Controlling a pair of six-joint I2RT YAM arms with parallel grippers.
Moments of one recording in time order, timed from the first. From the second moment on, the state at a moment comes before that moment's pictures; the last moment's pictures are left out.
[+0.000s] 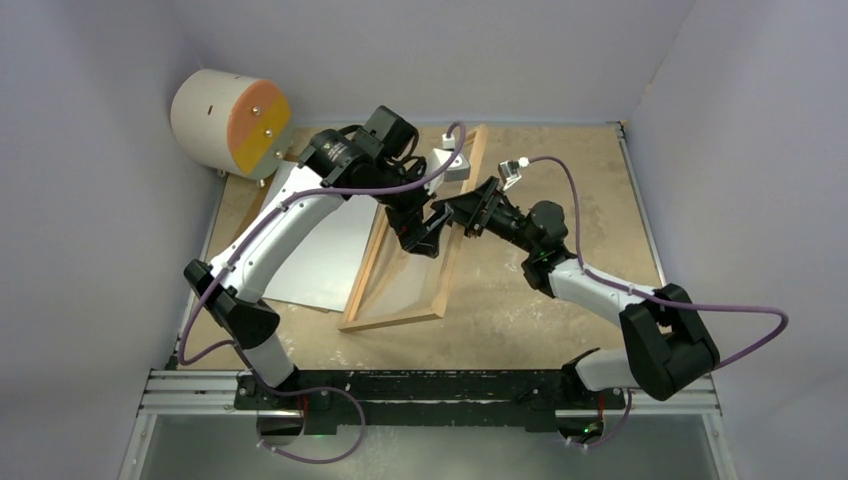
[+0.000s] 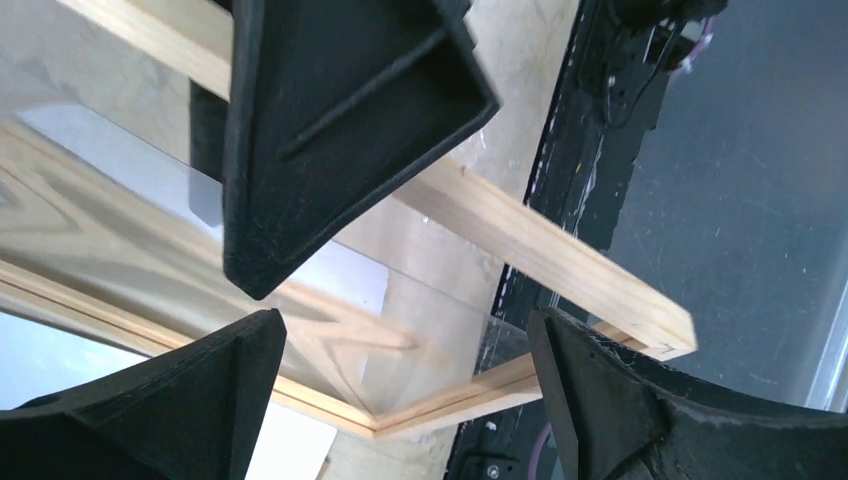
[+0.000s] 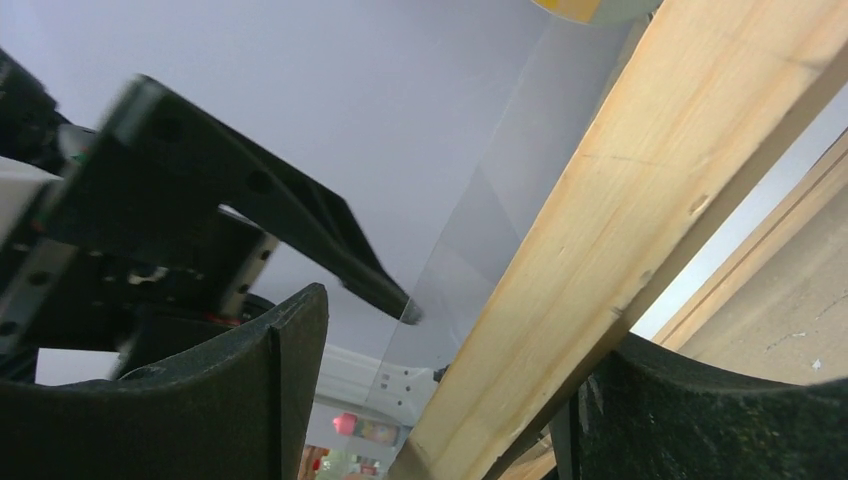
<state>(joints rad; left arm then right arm) -0.71 1.70 1.98 -1.30 0.53 0.29 0.49 1.36 0.63 0.90 -0.57 1.32</state>
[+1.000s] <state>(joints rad) -0.72 1.69 1.91 -1.32 0.43 0.27 0.51 1.30 0.67 0.69 -0.53 1.23</state>
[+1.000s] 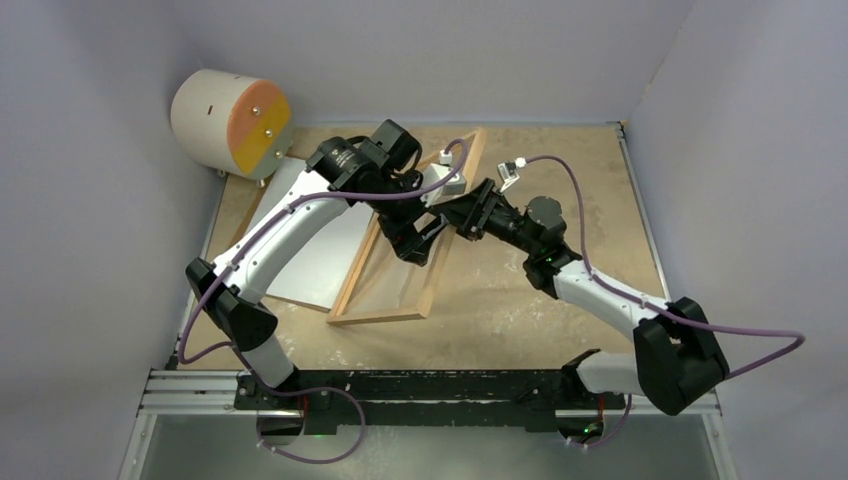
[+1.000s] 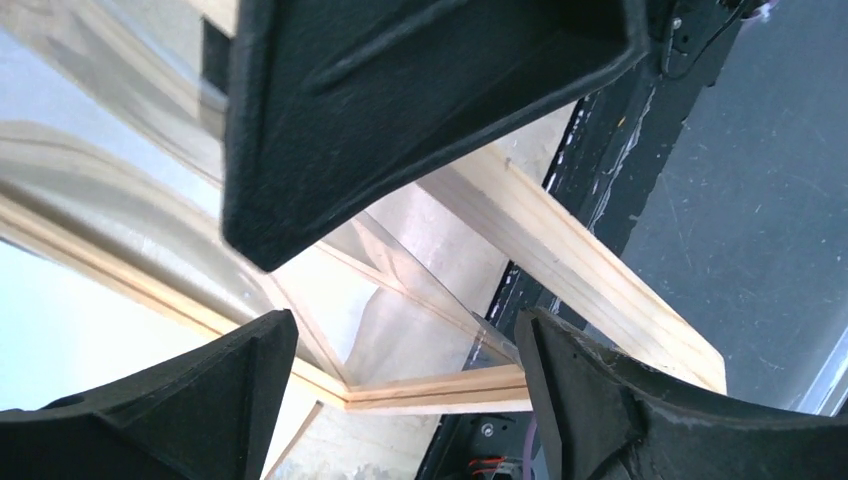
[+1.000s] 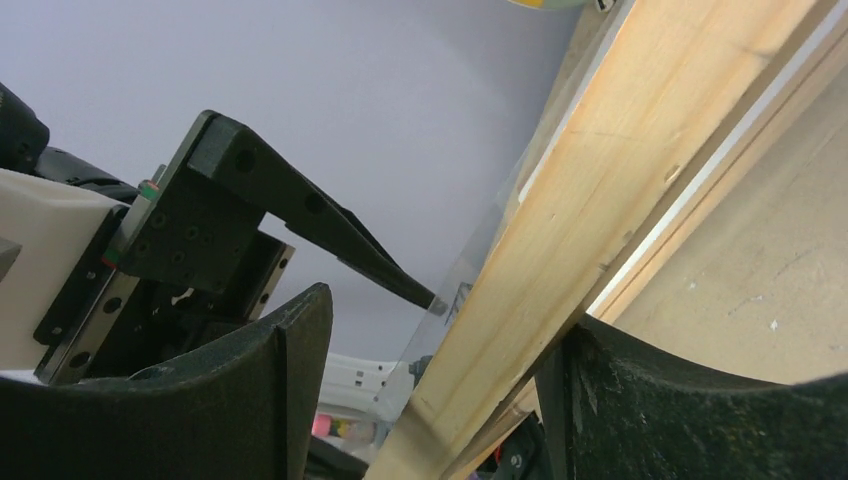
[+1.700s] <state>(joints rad) -0.73 1.69 1.91 -1.41 0.32 0.30 0.51 1.19 0.61 0.61 -0.52 1.21</state>
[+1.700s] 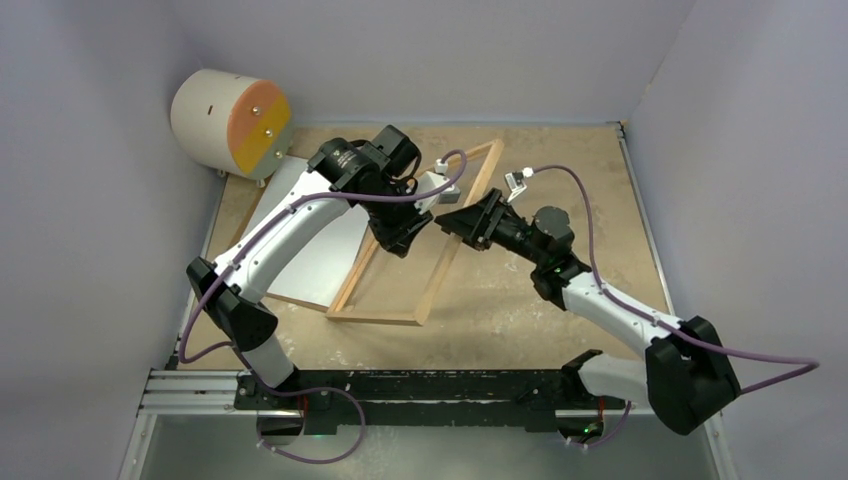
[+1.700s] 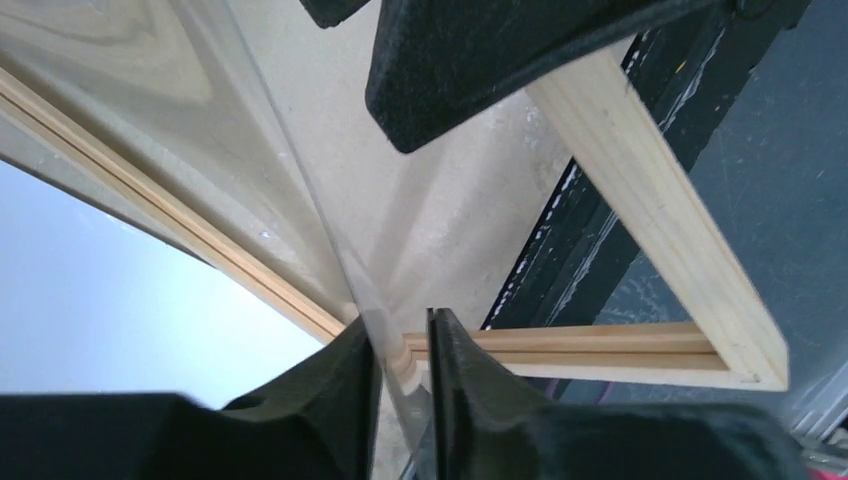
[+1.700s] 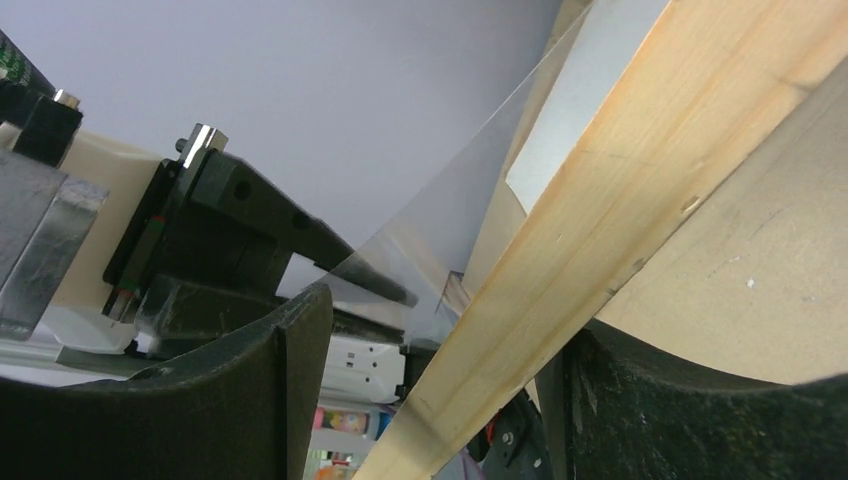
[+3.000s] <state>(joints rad) -0.73 1.77 2.21 -1.42 0.22 0.33 0.36 0.78 0.57 -0.23 -0.39 0.98</state>
